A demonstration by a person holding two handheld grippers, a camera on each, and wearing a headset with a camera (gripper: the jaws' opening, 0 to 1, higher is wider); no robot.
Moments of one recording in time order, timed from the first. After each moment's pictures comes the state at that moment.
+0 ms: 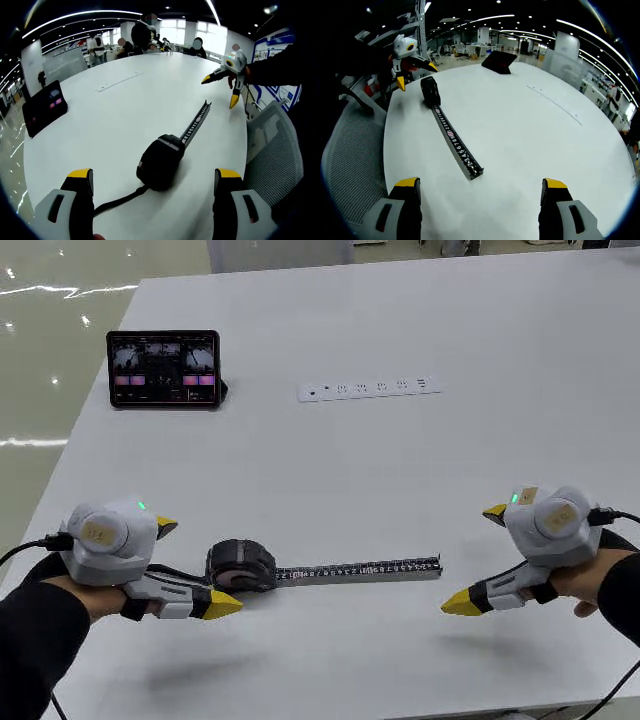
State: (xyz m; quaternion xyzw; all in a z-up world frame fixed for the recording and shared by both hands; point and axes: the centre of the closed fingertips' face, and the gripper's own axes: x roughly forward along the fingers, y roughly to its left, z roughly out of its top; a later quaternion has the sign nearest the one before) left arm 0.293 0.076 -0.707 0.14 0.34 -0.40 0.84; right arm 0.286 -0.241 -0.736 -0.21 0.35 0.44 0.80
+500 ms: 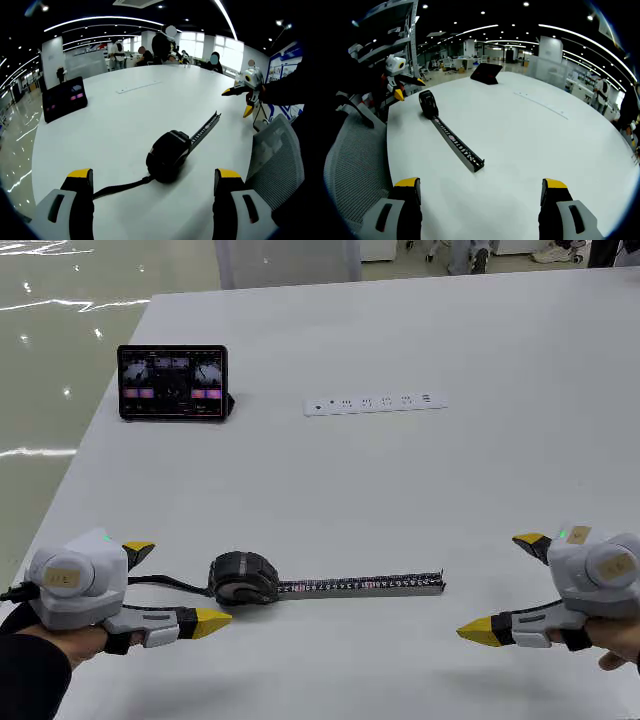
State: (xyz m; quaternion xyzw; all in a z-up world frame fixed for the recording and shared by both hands) left arm 0.282 0.107 -0.702 0.09 0.32 -0.33 0.88; right arm 0.263 -0.263 -0.721 -0.15 0.32 0.41 0.84
